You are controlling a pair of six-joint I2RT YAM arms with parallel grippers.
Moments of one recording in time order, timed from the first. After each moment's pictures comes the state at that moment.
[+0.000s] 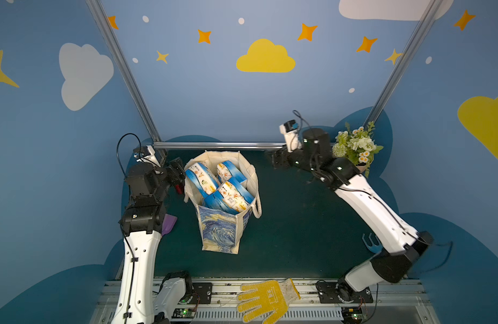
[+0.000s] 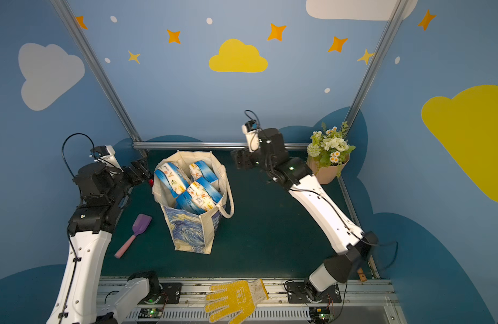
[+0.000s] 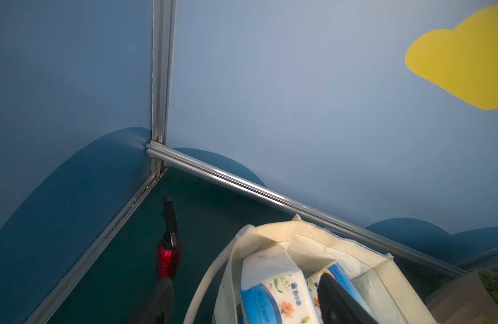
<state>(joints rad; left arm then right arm) 0.14 0.97 1.16 -0.45 0.03 -0.36 0.63 1.46 1.71 -0.58 -0.03 0.14</state>
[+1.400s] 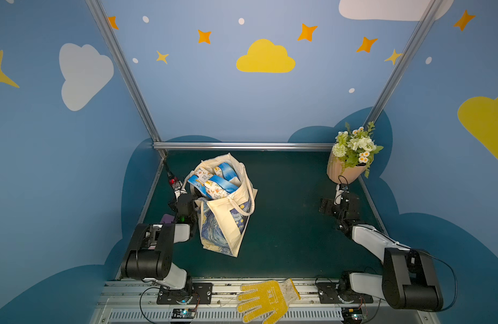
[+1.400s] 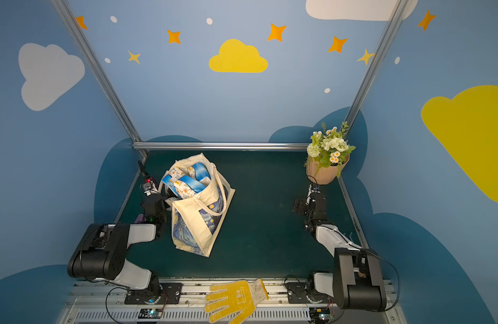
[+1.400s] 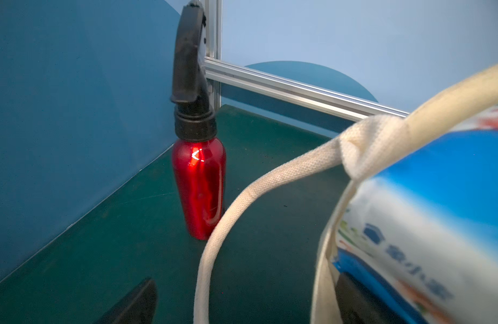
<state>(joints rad) -0.01 1.53 0.41 0.79 -0.36 -0.26 0.05 1.30 0.48 0.22 0.06 0.13</state>
